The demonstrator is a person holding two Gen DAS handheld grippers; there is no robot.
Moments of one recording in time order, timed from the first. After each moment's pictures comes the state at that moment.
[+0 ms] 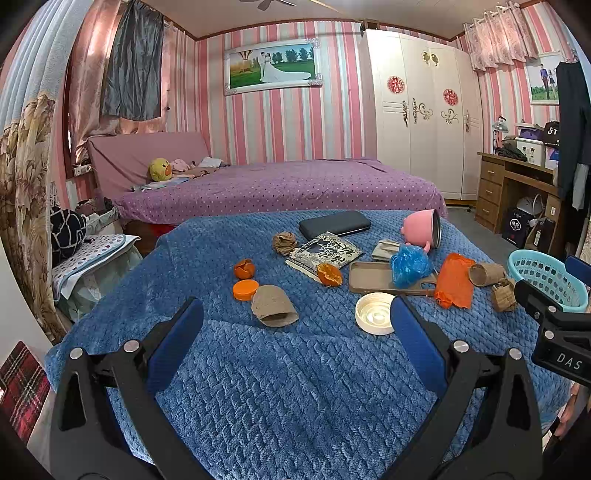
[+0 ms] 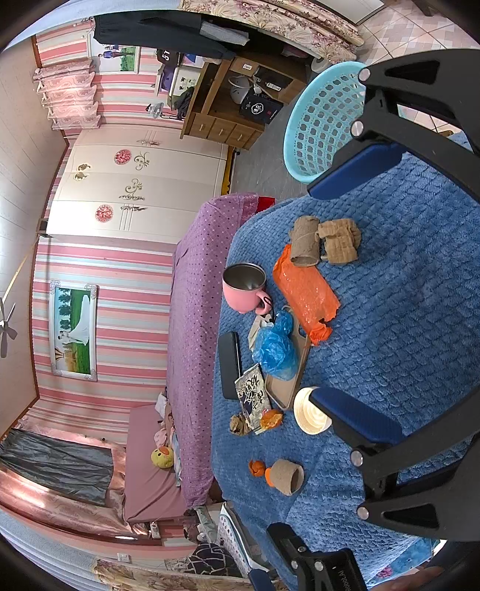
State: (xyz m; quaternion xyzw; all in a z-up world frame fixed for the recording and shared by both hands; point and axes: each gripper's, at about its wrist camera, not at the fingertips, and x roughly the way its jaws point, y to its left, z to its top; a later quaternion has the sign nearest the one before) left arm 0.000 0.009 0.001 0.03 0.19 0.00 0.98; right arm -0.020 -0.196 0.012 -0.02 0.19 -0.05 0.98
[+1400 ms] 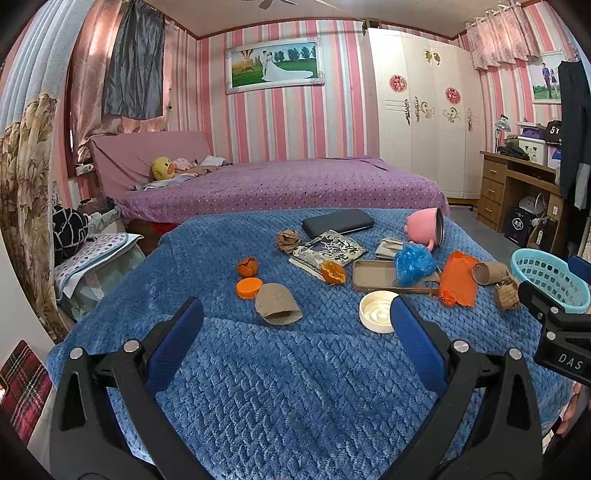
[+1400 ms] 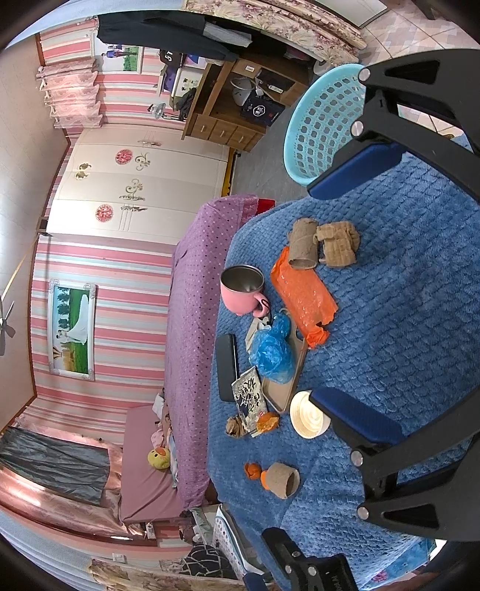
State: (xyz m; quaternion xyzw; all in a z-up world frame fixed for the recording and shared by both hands) left arm -0.006 0.018 0.001 0.03 0.20 0.00 0.98; right arm -0.023 -0.202 0.008 -0.03 0.19 -0.05 0.98
